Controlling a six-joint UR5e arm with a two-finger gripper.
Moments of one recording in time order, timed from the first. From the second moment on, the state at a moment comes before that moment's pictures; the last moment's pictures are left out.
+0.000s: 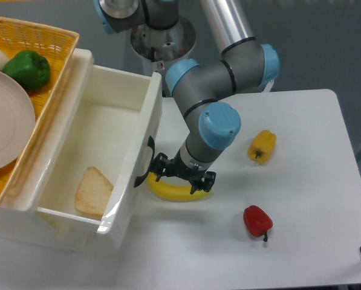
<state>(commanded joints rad) 2.43 -1.97 -1.57 -1.28 1.27 0.68</state>
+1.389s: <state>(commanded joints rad) 2.32 -1.94 -1.57 -1.30 1.23 0.68</state>
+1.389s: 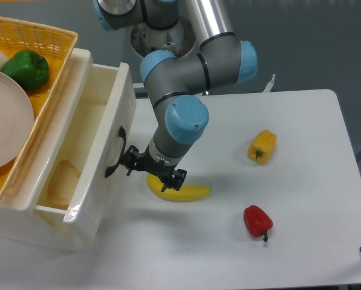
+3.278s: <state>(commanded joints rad) 2.25 -1.92 -1.57 -1.31 1.23 0.68</state>
